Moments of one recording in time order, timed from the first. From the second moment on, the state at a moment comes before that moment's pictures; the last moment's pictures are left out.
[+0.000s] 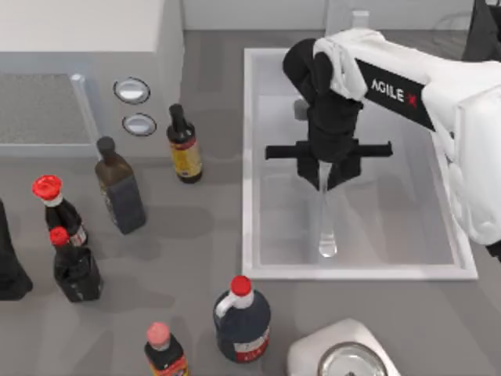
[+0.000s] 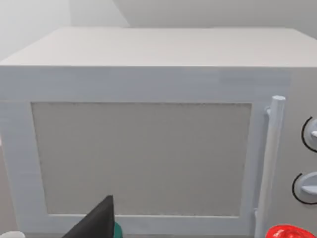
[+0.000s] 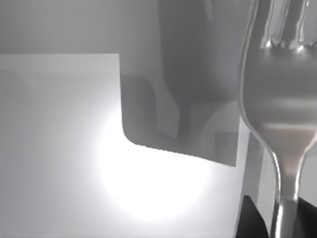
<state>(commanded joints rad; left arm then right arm) 0.00 0.00 0.00 0.00 0.00 0.00 0.44 2.76 2.34 -1.13 0.03 0.46</state>
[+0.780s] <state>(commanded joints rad) 0.00 0.00 0.00 0.00 0.00 0.00 0.44 2.78 2.90 -1.65 0.03 0.45</state>
